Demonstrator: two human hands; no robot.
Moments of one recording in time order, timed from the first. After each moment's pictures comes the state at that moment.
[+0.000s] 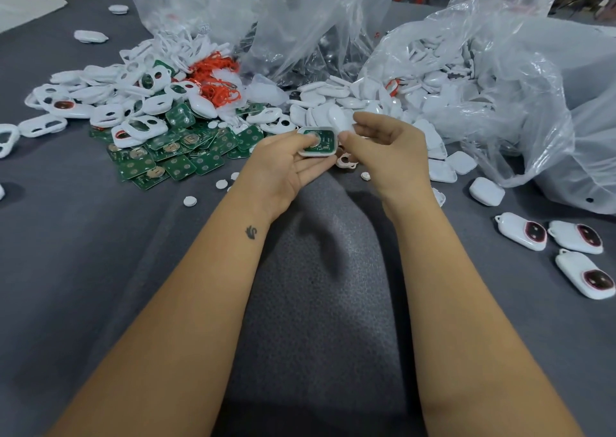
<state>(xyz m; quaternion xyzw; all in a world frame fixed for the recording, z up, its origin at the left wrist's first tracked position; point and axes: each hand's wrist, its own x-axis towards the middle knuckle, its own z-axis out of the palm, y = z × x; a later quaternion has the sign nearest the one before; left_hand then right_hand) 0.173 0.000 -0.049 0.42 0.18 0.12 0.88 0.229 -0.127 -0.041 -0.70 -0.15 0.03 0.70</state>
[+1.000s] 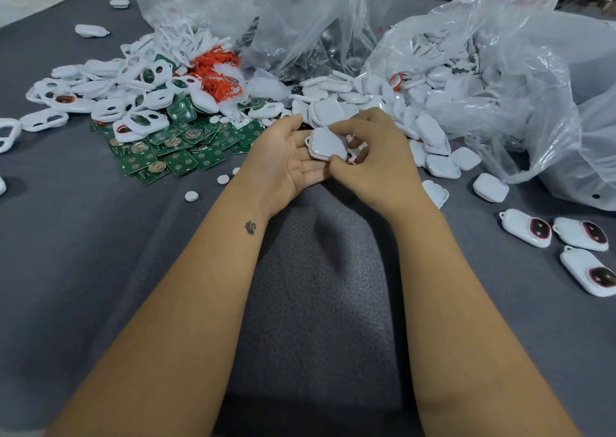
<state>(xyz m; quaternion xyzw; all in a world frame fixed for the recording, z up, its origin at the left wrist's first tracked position) 0.169 0.001 -0.044 0.46 0.17 0.04 0.87 0.227 -0.128 -0.048 -0.83 -0.35 -0.08 0.43</state>
